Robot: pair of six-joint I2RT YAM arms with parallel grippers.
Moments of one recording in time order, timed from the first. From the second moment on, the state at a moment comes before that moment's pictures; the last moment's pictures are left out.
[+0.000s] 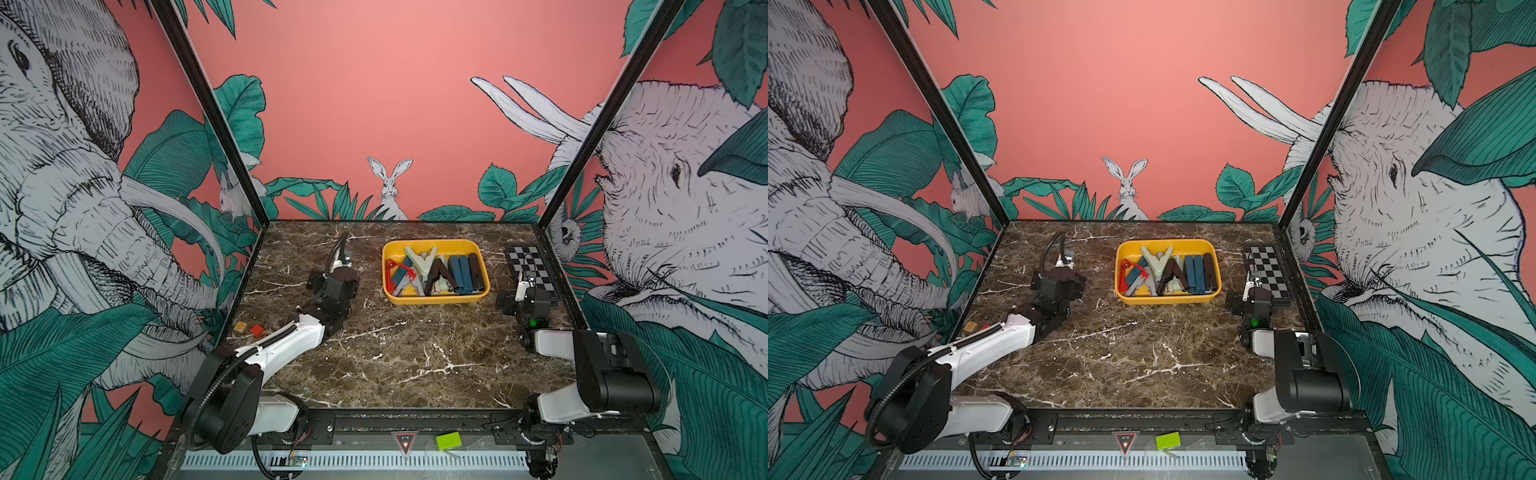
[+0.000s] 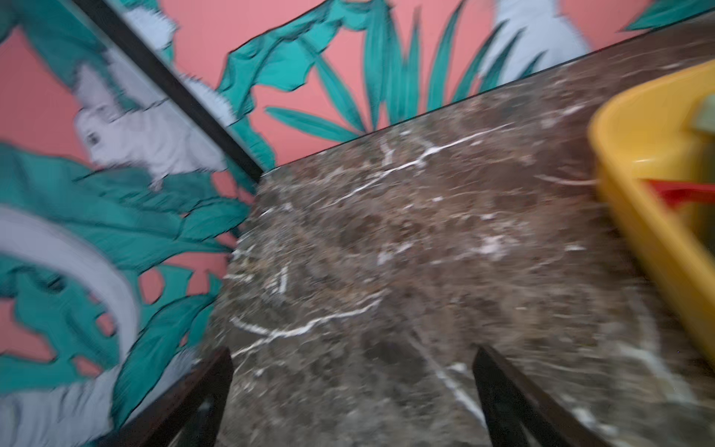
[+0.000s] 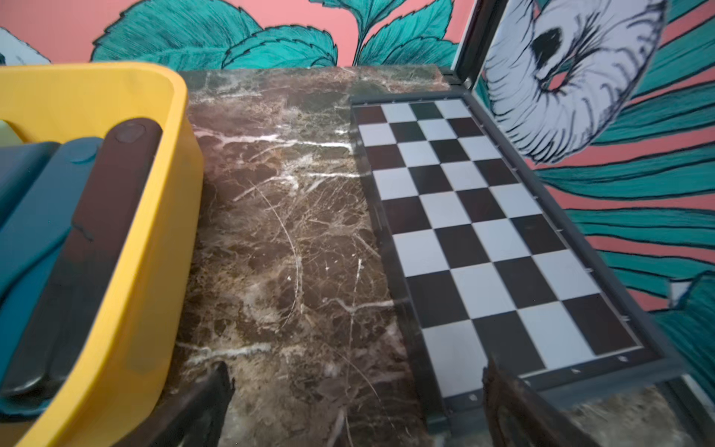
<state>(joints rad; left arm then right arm) -0.46 1.27 0.62 0.18 -0.74 0.15 -0.04 1.51 0.38 0.67 0.09 -0.01</state>
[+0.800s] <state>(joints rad) -0.07 1.36 0.39 0.60 -0.37 0.18 -0.02 1.52 0.38 0.72 0.04 -0.06</state>
